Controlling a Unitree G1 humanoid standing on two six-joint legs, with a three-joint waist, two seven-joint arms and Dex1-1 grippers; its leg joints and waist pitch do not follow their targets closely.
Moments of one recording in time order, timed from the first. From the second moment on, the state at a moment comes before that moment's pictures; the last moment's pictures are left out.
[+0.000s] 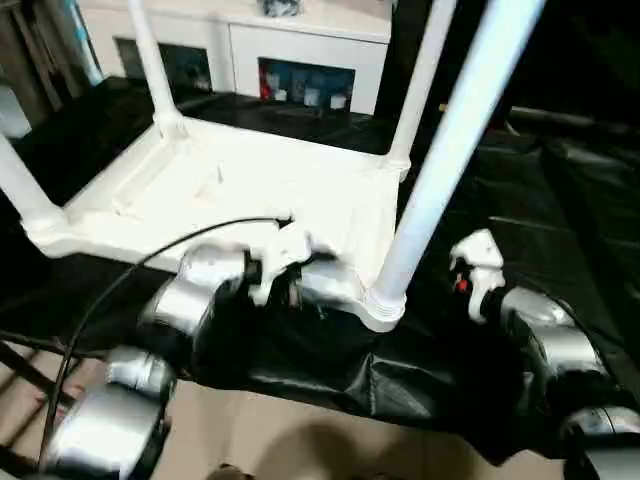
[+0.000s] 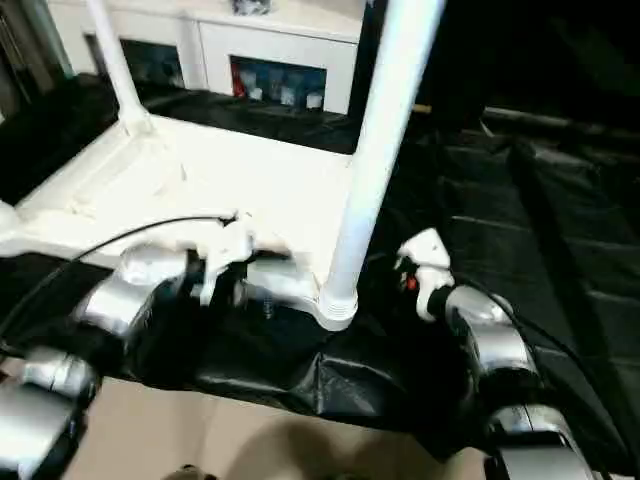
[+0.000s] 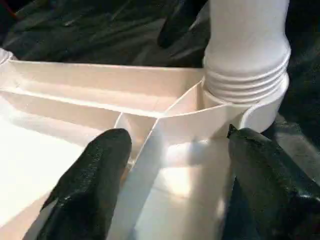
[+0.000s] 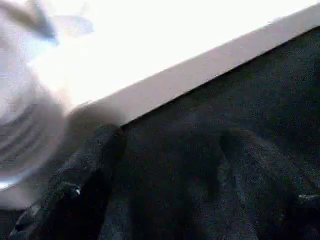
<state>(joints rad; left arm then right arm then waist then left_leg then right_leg) -0.75 0.30 -0.33 0.87 0.04 -0.27 -1.05 -0.46 -0.39 0.04 0.71 0.10 0.04 0.90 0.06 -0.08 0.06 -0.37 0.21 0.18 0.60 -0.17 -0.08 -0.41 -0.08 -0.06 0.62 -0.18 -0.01</state>
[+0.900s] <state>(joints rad) -0.91 0.28 -0.37 1.15 0.12 -0.32 -1.22 -0.27 -0.56 0.14 0.27 0.19 0.31 1.20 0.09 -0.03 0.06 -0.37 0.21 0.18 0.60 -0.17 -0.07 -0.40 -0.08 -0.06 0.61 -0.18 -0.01</state>
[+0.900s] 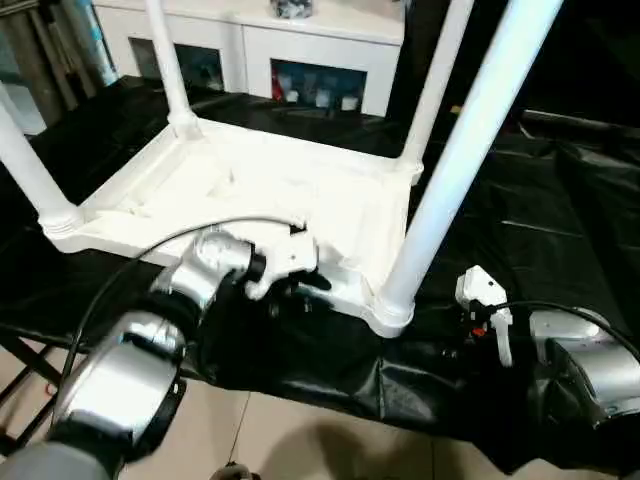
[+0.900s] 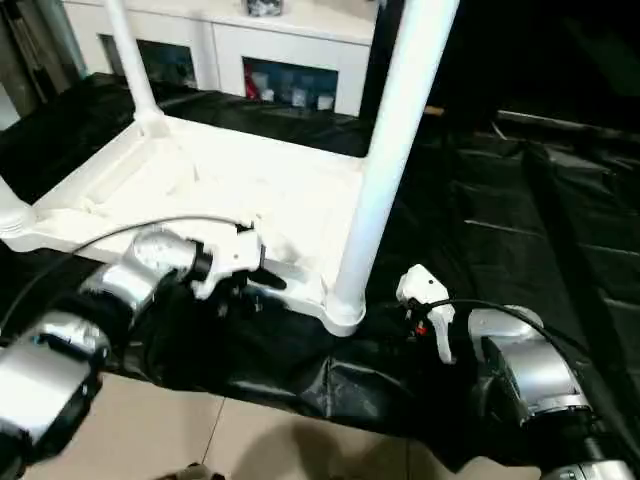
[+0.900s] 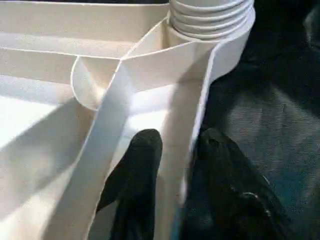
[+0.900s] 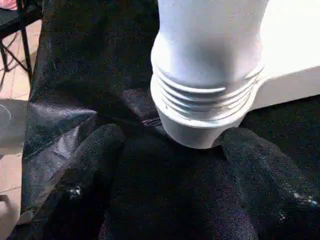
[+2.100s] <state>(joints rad) -0.73 0.20 -0.28 0.91 0.07 -0.15 -1.16 -0.32 -0.40 0.03 0.29 0.20 0.27 0.88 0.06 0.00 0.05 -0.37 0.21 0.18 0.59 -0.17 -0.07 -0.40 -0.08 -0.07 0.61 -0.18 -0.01</state>
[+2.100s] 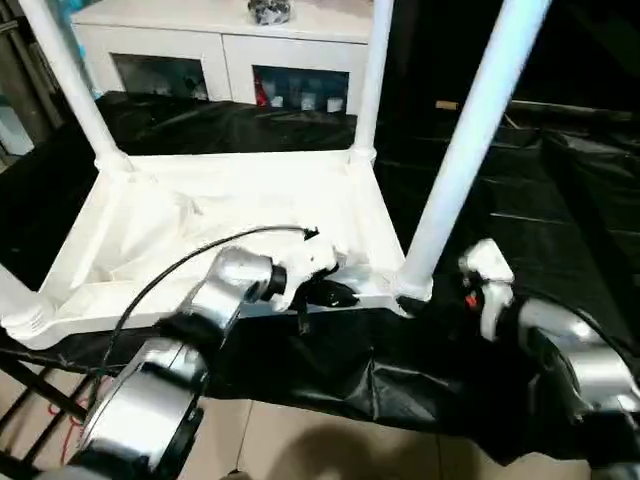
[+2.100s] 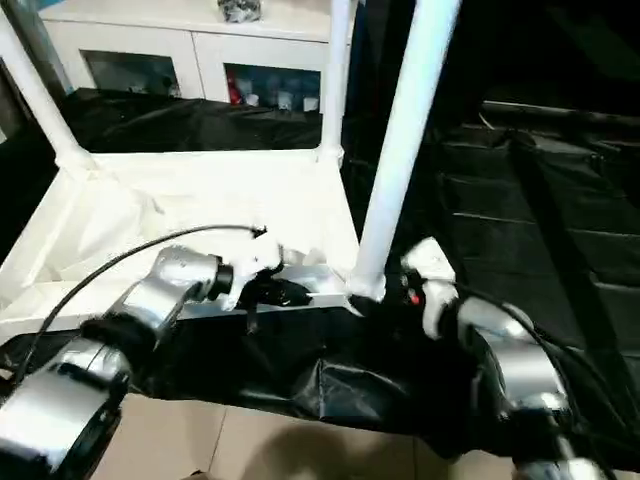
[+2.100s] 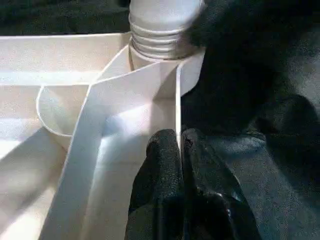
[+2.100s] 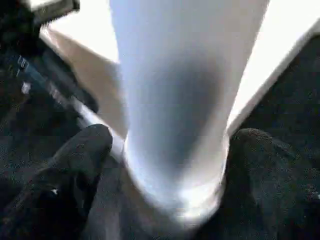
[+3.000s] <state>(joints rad) -0.74 0.26 -0.34 0.86 0.13 -0.07 -1.20 -0.36 -0.37 0.11 0.43 0.13 0.15 0.87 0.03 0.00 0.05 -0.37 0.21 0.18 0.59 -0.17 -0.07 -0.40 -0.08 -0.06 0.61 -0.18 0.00</state>
